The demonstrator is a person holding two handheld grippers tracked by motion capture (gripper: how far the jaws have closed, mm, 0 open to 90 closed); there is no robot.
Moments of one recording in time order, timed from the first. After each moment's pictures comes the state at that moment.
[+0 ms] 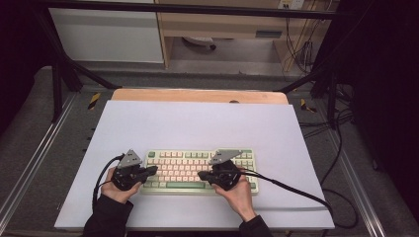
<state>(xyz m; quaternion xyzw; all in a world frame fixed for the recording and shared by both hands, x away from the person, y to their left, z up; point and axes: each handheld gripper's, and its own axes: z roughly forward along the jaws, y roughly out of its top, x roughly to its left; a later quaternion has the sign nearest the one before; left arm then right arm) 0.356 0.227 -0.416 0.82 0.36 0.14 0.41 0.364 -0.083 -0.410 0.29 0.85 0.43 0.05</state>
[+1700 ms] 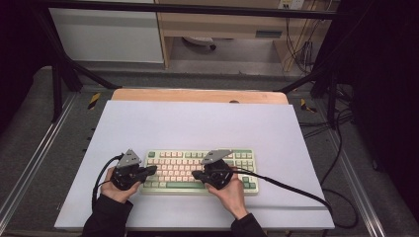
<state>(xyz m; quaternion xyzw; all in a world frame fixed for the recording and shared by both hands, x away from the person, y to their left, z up) 0.356 0.229 -0.415 0.82 0.37 0.14 0.41 0.369 -0.066 -0.413 0.28 0.86 0.42 0.06</state>
